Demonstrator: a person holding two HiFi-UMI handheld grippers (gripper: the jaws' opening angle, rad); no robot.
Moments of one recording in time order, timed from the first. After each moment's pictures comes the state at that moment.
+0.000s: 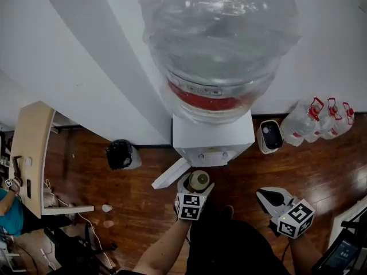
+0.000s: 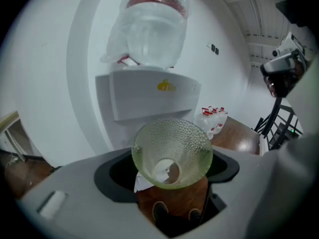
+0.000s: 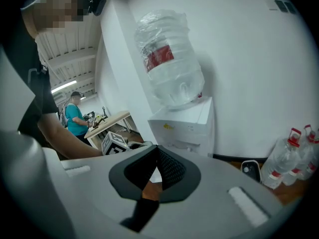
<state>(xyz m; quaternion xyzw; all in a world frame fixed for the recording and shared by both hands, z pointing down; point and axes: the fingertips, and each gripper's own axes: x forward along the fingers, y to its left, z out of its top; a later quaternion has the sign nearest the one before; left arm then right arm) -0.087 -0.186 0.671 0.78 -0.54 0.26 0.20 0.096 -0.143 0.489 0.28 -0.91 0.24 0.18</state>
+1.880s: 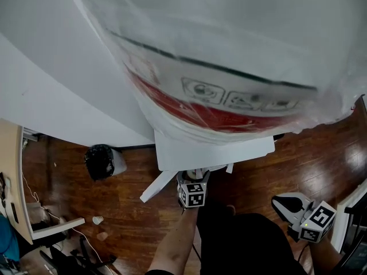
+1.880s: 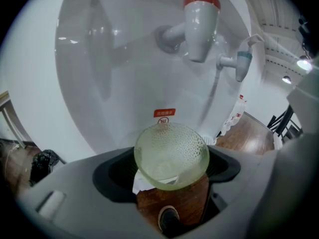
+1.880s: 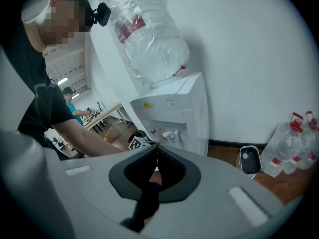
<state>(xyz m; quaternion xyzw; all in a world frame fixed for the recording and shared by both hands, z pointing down) -0.122 -0.283 0.893 0.73 -0.56 0.28 0.25 0.088 -0.189 0.583 0.28 -0.88 0.29 0.24</state>
